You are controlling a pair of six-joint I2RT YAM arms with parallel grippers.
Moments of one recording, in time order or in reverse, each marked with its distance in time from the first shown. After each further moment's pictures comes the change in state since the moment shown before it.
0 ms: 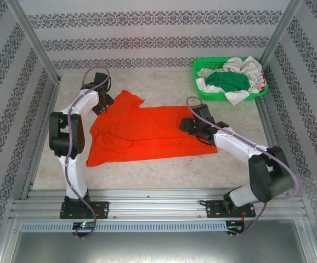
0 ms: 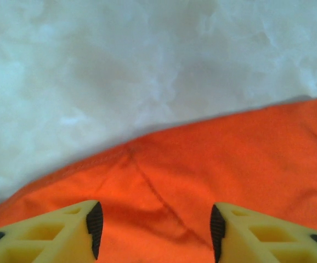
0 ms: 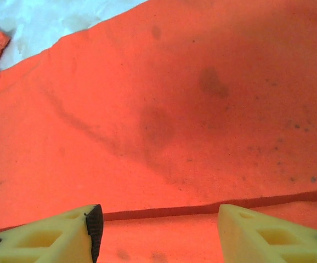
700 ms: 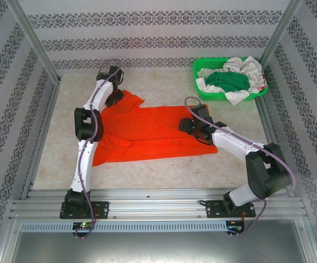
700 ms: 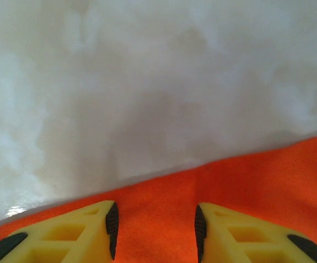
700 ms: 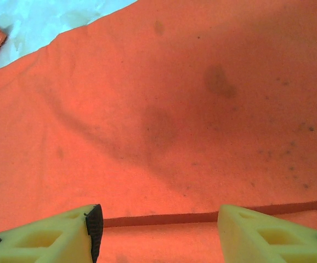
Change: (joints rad) left arm -0.036 0.572 0.824 -0.411 -0.005 0.054; right arm 0.002 0.031 -0.003 0.036 -0.005 0.007
